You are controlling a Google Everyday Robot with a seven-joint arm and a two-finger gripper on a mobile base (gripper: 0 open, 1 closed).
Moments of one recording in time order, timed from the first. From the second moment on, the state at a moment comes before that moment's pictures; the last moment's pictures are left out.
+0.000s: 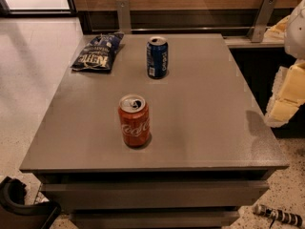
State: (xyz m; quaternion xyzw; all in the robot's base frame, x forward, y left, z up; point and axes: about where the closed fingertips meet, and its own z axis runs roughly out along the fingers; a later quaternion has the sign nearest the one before) arm 0.438 -0.214 0.984 -0.60 0.78 -0.04 0.17
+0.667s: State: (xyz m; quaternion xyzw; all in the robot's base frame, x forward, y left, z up) arm 0.440 -0.200 0.973 -0.59 0.78 -0.02 0.21
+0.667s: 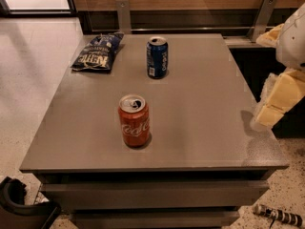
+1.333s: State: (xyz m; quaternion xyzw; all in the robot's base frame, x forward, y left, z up) arm 0.448 -0.165 0.929 -0.53 0.78 0.10 0.32
